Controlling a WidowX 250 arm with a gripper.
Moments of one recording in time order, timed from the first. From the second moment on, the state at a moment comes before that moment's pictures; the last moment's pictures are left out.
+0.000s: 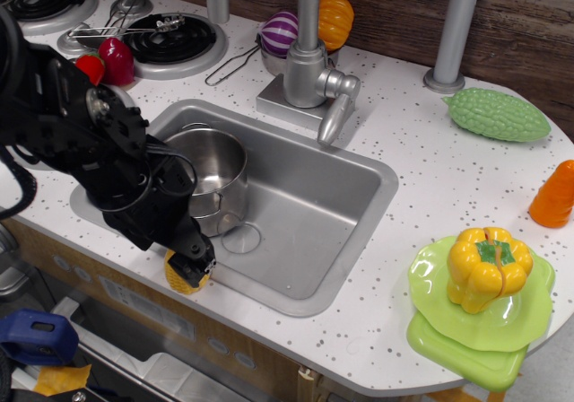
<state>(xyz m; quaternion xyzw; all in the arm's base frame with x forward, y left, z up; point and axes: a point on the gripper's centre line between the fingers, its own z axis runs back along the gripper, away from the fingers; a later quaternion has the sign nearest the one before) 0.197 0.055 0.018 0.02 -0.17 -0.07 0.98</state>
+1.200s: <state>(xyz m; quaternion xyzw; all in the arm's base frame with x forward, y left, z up) 0.224 0.080 0.051 0.07 -0.17 -0.19 0.97</state>
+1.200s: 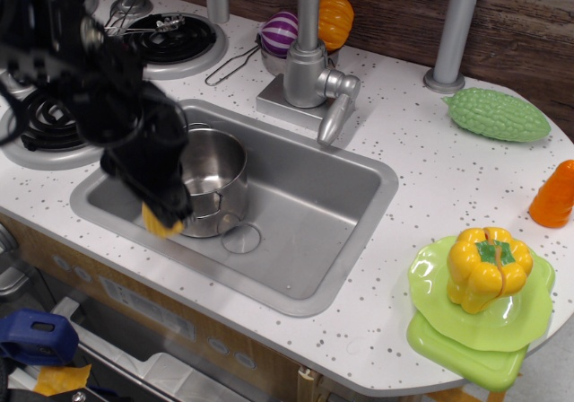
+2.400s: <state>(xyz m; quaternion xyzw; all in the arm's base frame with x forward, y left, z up) 0.289 0.126 0.046 0.06 -0.20 -0.37 0.91</state>
